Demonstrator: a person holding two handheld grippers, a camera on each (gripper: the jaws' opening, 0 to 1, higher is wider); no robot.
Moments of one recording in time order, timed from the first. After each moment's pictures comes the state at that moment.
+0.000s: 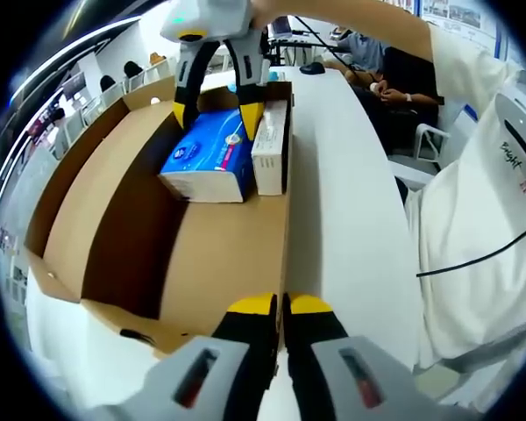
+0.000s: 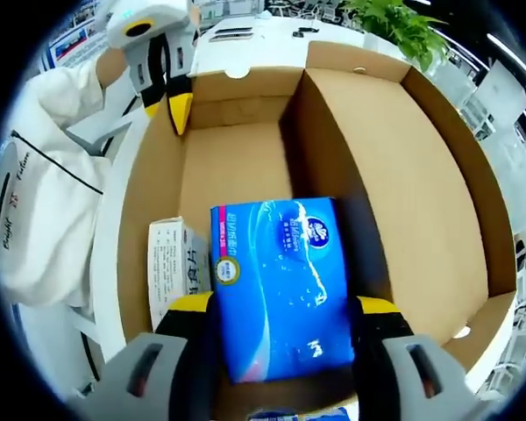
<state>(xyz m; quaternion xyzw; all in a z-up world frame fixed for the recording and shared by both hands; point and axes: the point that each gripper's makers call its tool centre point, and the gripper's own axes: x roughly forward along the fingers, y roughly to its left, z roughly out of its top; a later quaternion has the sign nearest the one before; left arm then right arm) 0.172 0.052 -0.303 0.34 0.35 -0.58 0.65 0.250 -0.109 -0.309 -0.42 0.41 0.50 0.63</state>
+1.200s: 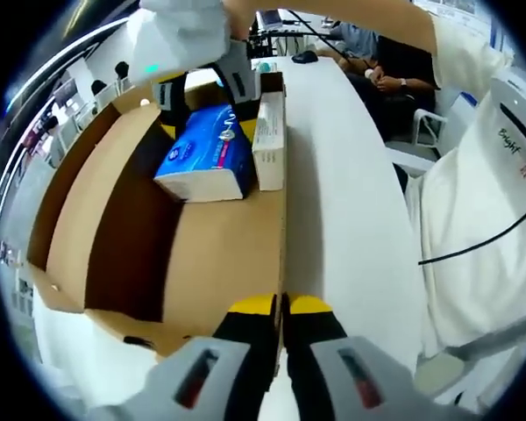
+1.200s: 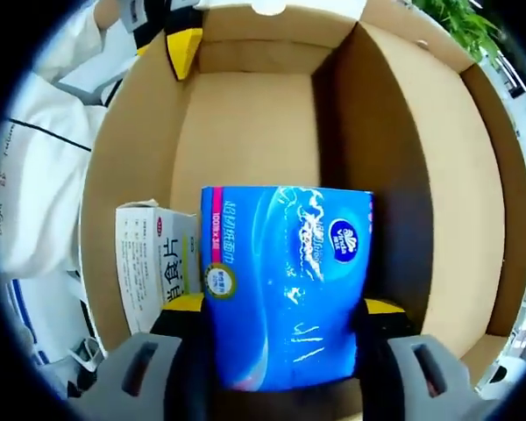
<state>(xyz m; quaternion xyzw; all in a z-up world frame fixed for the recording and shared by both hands) 0.171 0.053 -0.305 0.37 0.35 -0.58 0.64 0.246 -0.107 -0.332 -0.51 0.45 0.49 0.55</state>
